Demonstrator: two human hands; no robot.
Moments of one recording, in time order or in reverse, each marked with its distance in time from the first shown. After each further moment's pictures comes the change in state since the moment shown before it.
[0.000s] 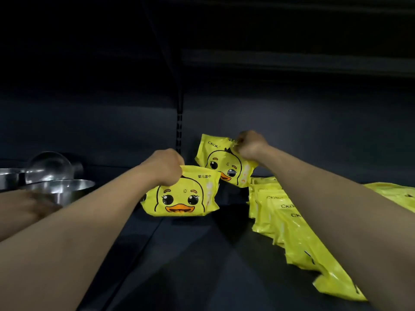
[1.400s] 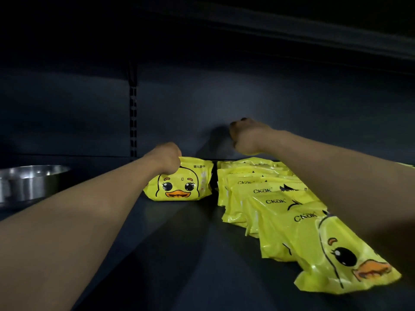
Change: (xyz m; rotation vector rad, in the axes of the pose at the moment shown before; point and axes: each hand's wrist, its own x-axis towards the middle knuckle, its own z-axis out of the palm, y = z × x) left_hand 0.106 0.030 0.088 0.047 -0.081 0.163; right_hand 0.011 0.069 -0.005 -0.593 -0.069 -0.095
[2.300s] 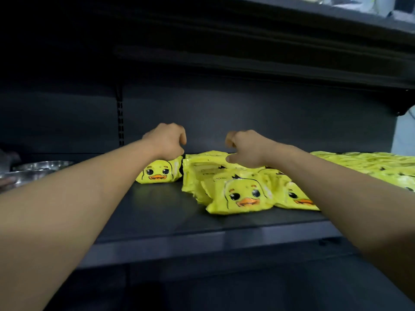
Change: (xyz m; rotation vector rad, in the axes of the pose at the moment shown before) left_hand -0.136 0.108 -0.064 -0.001 0.128 0.199; right_hand -0.193 0.044 -0.069 0.223 -0.018 -0.051
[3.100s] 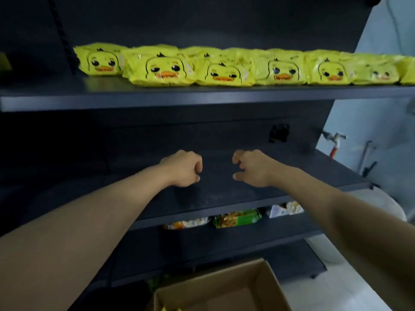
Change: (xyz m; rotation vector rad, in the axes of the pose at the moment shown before) left_hand -0.250 0.200 0.172 -0.066 -0.616 0.019; right_hand -0.313 0.099 0.116 0.277 -0.485 0.168
